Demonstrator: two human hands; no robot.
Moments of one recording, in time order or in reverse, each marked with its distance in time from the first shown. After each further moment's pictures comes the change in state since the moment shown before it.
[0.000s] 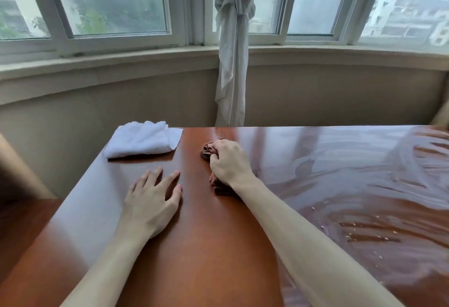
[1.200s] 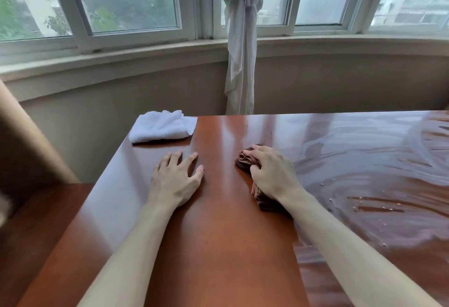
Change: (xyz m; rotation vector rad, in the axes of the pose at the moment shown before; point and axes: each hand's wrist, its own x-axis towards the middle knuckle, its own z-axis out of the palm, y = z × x) left_hand -0.002 -0.001 0.001 -0.024 -0.016 0.024; right_hand -0.098 0.025 -0.040 -0.063 -0.011 0.037
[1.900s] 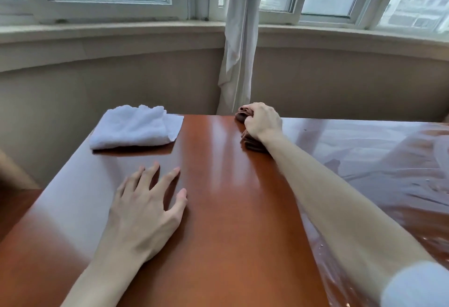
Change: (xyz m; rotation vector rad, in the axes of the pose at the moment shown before) left_hand 0.004 -0.002 0.008 0.011 0.085 0.002; right_hand 0.212 0.035 0.023 -0.032 0.073 0.153
